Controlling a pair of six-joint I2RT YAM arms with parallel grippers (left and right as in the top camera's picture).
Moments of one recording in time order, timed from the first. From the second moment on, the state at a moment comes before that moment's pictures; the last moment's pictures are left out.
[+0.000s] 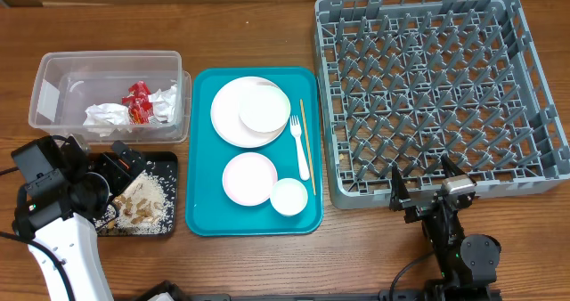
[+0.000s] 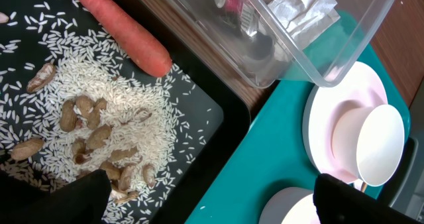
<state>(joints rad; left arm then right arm) 0.56 1.13 0.89 -0.86 0.33 -0.33 0.05 0.01 0.02 -0.02 -0.16 0.02</state>
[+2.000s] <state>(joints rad) 0.56 1.13 0.89 -0.89 0.56 -0.38 0.05 0.01 0.02 -0.02 -0.17 0.02</state>
